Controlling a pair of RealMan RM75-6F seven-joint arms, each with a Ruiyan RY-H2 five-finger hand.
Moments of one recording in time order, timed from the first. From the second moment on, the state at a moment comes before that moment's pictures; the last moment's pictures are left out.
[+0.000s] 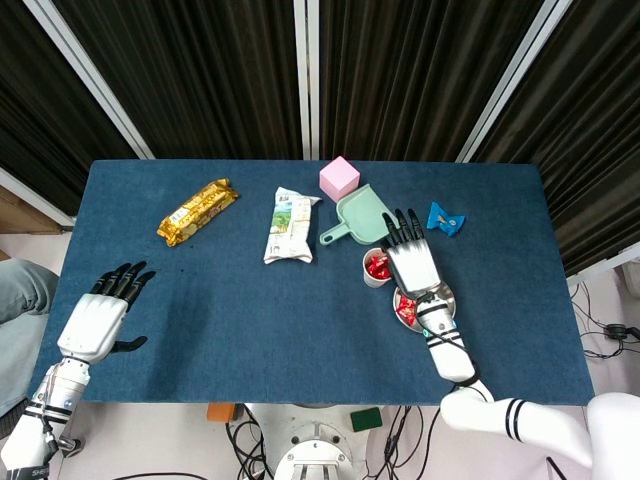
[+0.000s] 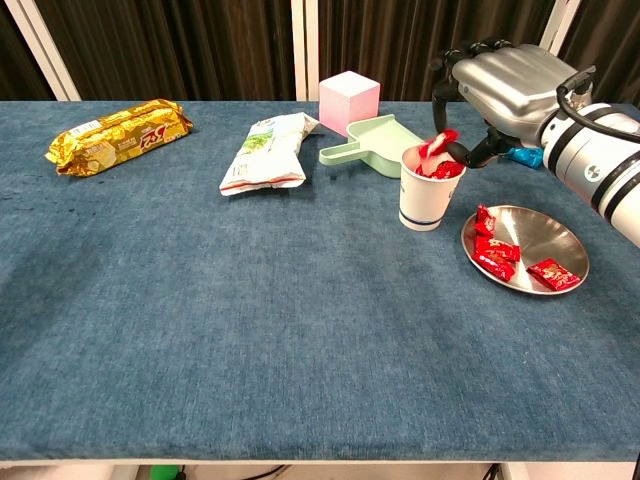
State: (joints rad) left arm -0.26 -1.08 -0.01 -1.83 1.47 1.29 0.25; right arm 0.64 -1.71 0.27 -1.42 -1.21 1.17 -0.72
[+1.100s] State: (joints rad) left arm -0.25 -1.08 0.00 -1.84 1.48 1.29 0.28; right arm 0.46 -1.61 0.06 -1.31 -1.30 1.22 -0.53
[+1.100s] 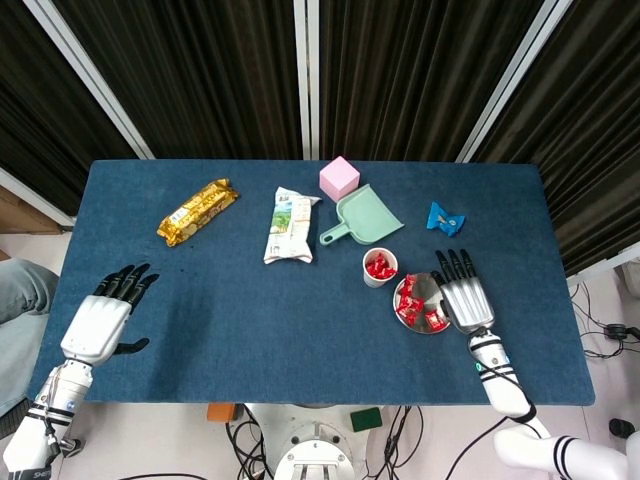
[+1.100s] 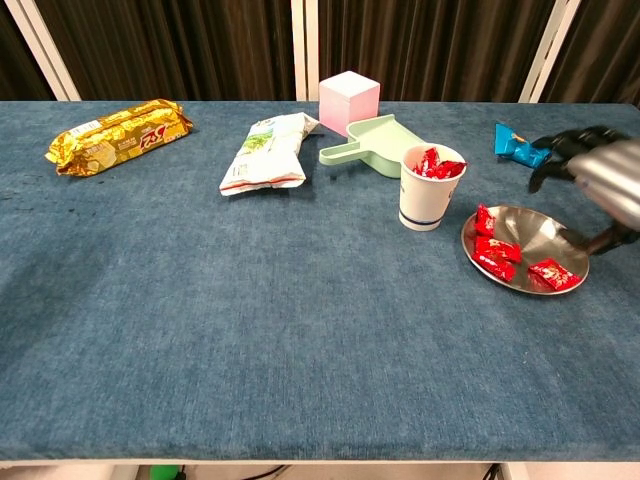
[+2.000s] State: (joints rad) left arm -0.26 -1.08 0.00 -1.84 1.47 1.29 0.26; right arm 0.49 -1.70 0.08 -1.23 -1.32 1.16 -0.55
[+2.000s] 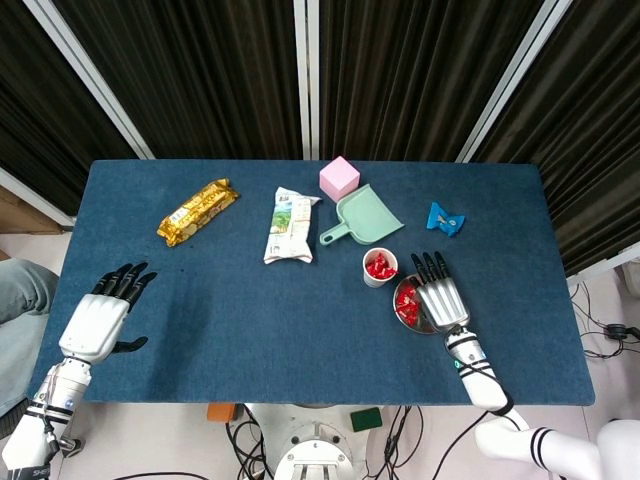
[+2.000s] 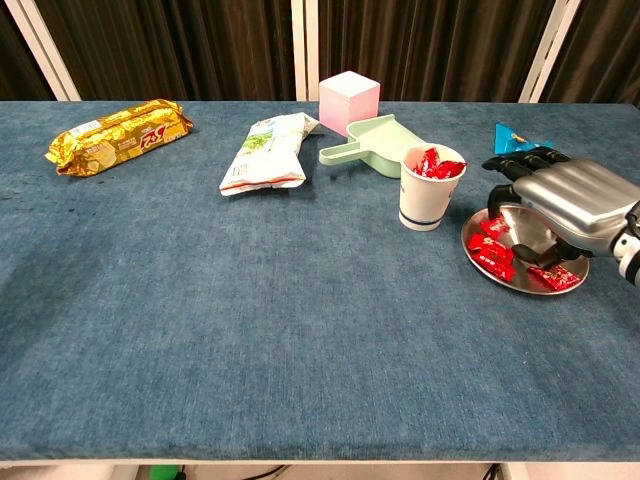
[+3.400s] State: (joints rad) left arm -0.26 -1.08 0.00 -1.84 1.47 1.29 0.27; right arm 0.49 -1.60 0.19 -1.45 -1.38 1.29 -0.55
